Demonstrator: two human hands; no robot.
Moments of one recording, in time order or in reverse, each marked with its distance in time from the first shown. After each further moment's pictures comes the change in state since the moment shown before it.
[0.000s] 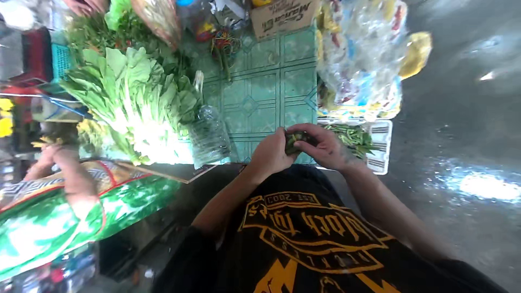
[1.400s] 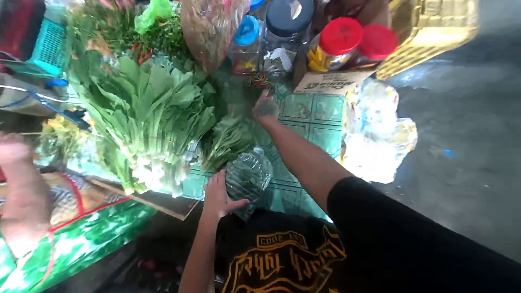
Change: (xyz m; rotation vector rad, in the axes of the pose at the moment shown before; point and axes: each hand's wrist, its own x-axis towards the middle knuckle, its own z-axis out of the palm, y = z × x) left_hand -0.035 -0.265 -0.055 0.004 0.306 -0.270; right_hand 0.403 0.022 0.140 -0.961 0.239 0.676
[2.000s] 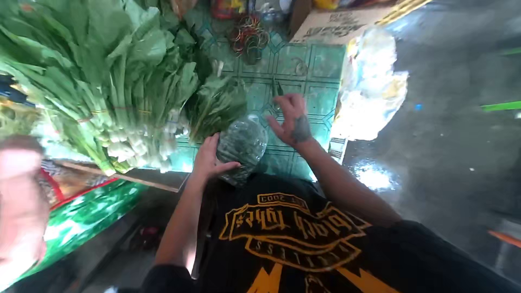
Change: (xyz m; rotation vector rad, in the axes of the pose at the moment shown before) left_hand 0.028 -0.009 -0.012 -0.163 -0.088 0.177; right_hand -0.147 0.148 -0.012 0.100 0.161 -0.567
